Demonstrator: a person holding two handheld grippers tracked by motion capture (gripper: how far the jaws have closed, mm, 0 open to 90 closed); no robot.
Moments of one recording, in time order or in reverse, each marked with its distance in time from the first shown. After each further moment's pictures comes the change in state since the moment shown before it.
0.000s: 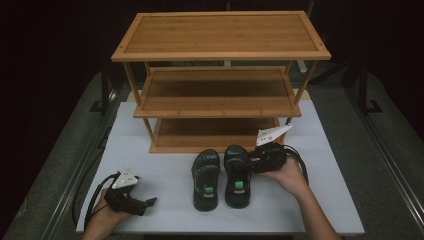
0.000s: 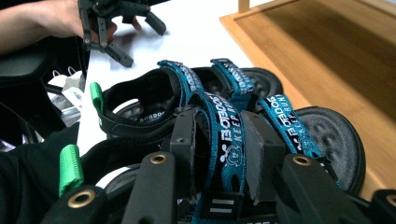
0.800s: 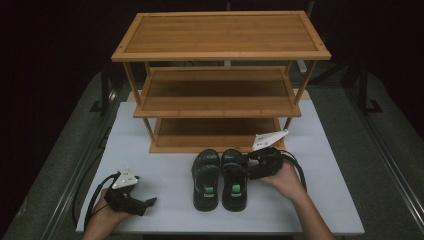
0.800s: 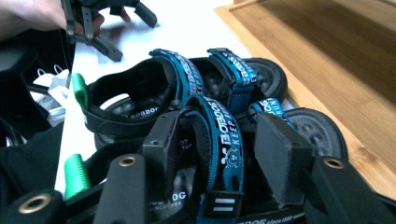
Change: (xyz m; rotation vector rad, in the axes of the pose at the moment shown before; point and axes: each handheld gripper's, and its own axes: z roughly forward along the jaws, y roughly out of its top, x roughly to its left) left arm 0.000 0.001 -0.001 0.006 0.000 0.007; right arm 0.009 -0.007 0.008 -0.006 -0.055 0.009
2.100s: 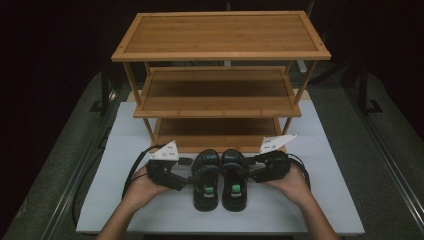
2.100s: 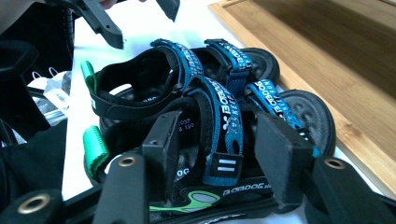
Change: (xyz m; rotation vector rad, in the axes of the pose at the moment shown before) left arm -0.048 0.134 0.034 -0.121 -0.353 0.218; right arm 0.005 -0.010 -0.014 0.001 -0.023 0.019
